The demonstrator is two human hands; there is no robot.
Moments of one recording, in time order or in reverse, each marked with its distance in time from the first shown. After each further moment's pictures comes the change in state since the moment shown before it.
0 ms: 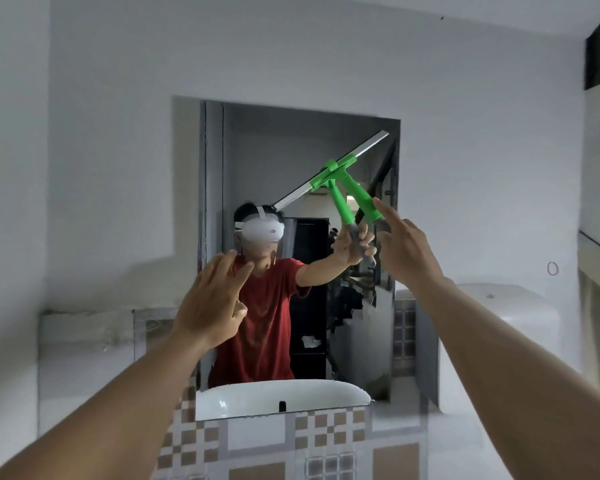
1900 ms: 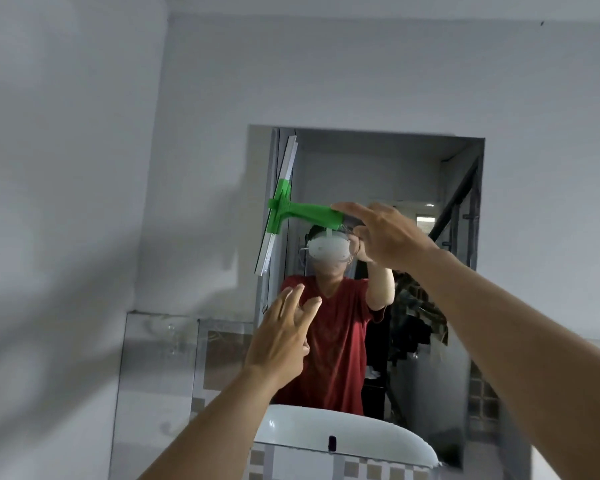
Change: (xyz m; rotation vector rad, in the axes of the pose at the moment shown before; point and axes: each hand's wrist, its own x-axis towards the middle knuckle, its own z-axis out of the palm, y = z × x) left_hand -0.008 0.027 0.027 0.031 -0.059 -0.090; right_hand 0.077 -0.086 0.058 -0.201 -0.191 -0.557
